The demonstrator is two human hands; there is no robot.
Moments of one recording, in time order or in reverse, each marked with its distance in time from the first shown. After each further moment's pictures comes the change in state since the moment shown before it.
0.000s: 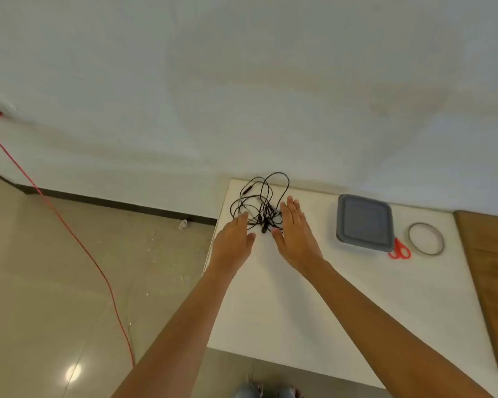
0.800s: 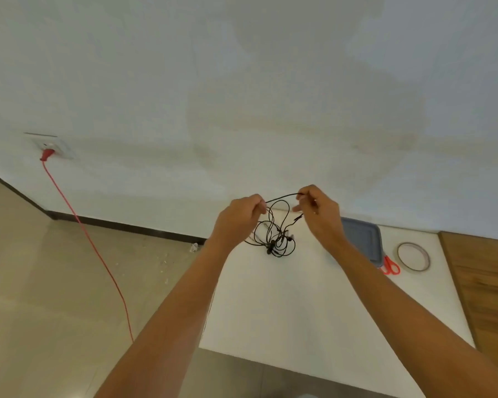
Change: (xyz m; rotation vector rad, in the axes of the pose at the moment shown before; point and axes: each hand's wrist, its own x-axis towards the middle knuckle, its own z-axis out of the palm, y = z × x) left_hand 0.006 0.052 -0.130 -0.232 0.112 0.194; right_hand 0.008 -0.052 -0.129 0.594 0.330 -0.028
